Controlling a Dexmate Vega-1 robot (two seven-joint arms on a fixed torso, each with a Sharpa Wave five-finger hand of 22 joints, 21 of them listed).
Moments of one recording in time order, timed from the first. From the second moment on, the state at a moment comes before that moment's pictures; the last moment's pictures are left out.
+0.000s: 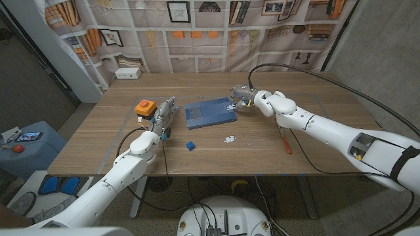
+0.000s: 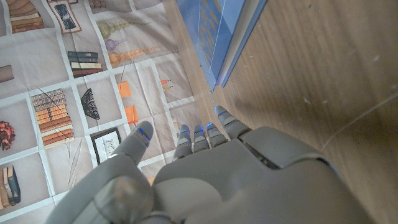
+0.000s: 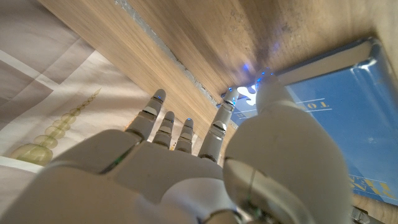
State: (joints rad) left arm 1.01 0.57 0.36 -1.55 -0.58 -0.14 0.22; left_hand 0.14 0.13 0.70 0.01 0.17 0.08 0.01 0.18 0.17 0.00 -0.01 0.19 0.17 -0.04 -0.01 0.17 0.17 0.10 -0.02 0.19 0.17; right arm -0.31 -0.57 -1.05 -1.35 -0.87 -0.16 0.19; right_hand 0.95 -0.08 0.37 -0.16 0.23 0.71 -0.22 0.60 0.23 0.09 -0.06 0.23 0.19 0.02 0.07 0.26 0.23 0.30 0.07 0.20 0.16
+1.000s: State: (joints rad) left arm 1.03 0.58 0.36 -1.58 -0.58 -0.13 0.24; left_hand 0.14 0.13 0.70 0.01 0.17 0.08 0.01 0.18 0.17 0.00 -0.01 0.19 0.17 -0.04 -0.01 0.17 0.17 0.10 -0.02 0.19 0.17; right arm -0.34 -0.59 -1.02 -1.39 -0.87 -0.16 0.15; right_hand 0.97 -0.07 0.38 -0.17 0.23 0.75 -0.22 0.62 0.23 0.12 -0.07 0.23 0.19 0.04 0.04 0.27 0.23 0.32 0.06 0.20 0.16
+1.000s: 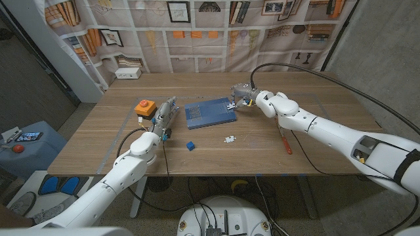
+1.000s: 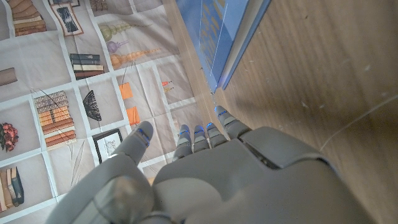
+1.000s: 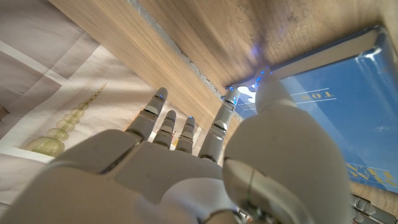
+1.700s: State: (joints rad) left arm 1.07 0.61 0.35 -1.65 -0.57 -0.11 0.25; left_hand 0.14 0.13 0.70 0.00 0.17 0.08 0.01 0.18 0.17 0.00 -0.01 0.19 0.17 -0.04 -0.01 0.17 0.17 0.10 -0.02 0.19 0.17; right arm -0.37 -0.63 -0.98 -1.46 -0.86 -0.17 0.17; right_hand 0.98 -0.08 0.38 -0.17 0.23 0.76 -0.23 0.63 0.24 0.12 -0.06 0.23 0.19 0.04 0.04 0.27 0.23 0.33 0.05 0.20 0.16
